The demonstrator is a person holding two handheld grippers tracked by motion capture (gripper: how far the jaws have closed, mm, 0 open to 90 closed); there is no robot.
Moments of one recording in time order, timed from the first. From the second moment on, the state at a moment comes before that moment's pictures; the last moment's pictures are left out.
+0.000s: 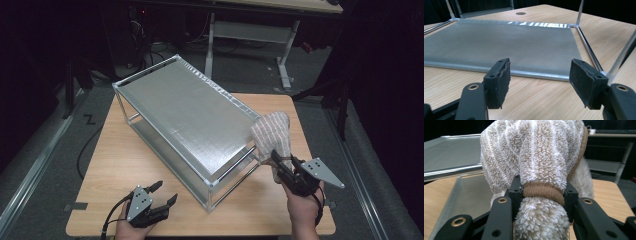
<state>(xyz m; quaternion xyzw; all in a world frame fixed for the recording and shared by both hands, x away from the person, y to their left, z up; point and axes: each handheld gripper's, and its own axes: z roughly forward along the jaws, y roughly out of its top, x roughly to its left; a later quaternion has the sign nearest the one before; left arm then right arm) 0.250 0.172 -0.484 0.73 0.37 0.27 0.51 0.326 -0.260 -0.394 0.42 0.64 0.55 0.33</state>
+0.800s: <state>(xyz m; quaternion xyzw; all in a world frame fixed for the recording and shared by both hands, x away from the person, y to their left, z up) 0.266 0.147 -0.482 0.74 0.34 0.24 0.52 0.282 -0.224 -0.392 0.37 0.68 0.56 0.30</state>
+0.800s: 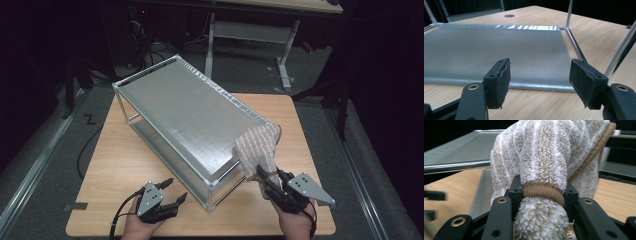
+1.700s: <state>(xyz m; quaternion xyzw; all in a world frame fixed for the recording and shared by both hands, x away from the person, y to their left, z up) 0.281 0.115 -0.481 0.76 0.30 0.22 0.54 0.233 -0.195 -0.393 0.32 0.71 0.56 0.27</state>
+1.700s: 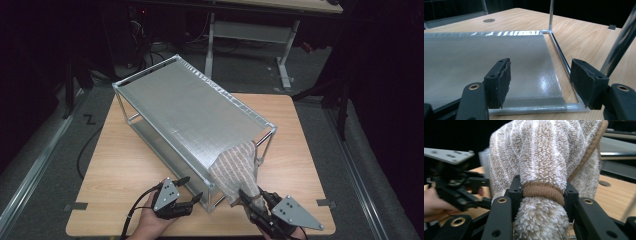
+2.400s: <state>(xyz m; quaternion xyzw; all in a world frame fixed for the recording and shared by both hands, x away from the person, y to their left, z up) 0.271 0.132 -0.482 0.75 0.32 0.23 0.53 0.291 -0.283 -0.419 0.47 0.65 0.49 0.34</state>
